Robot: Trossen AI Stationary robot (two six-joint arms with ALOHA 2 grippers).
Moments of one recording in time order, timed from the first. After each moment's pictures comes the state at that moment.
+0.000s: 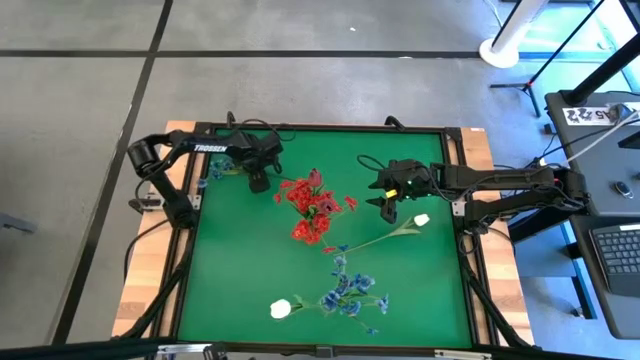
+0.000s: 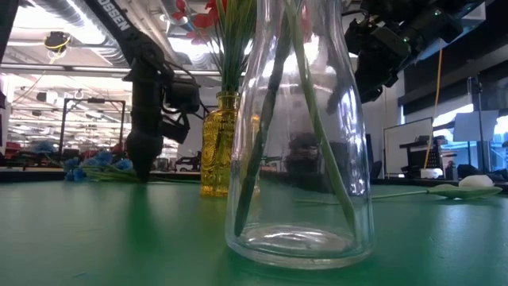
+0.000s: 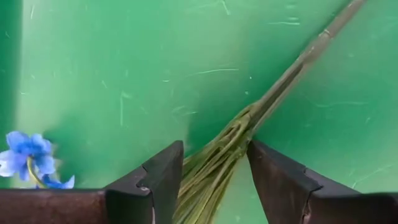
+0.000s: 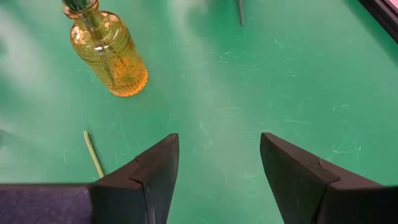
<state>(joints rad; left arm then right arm) 0.62 1.70 0.87 -0.69 -0.28 0.22 -0.14 1.14 0.73 -0.29 -0.02 0.10</state>
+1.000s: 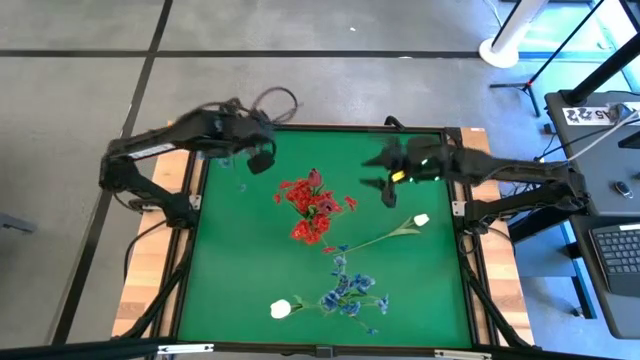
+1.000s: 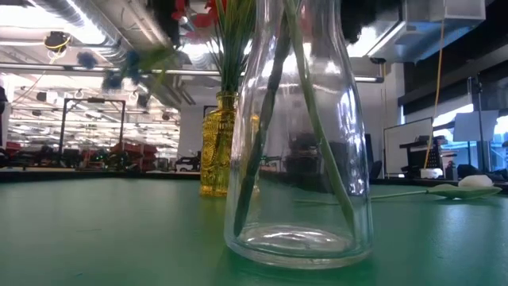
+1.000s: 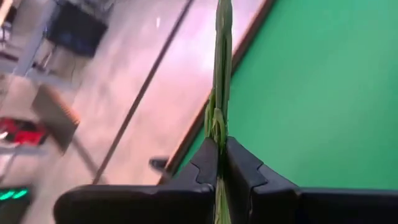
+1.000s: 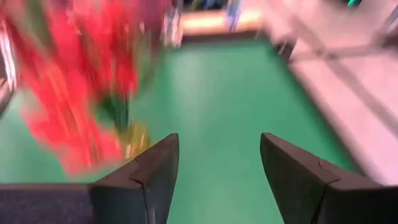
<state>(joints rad) 0.24 1.40 1.62 -1.30 -0.67 -0.08 -0.14 1.14 1.06 -0.39 0.00 0.00</state>
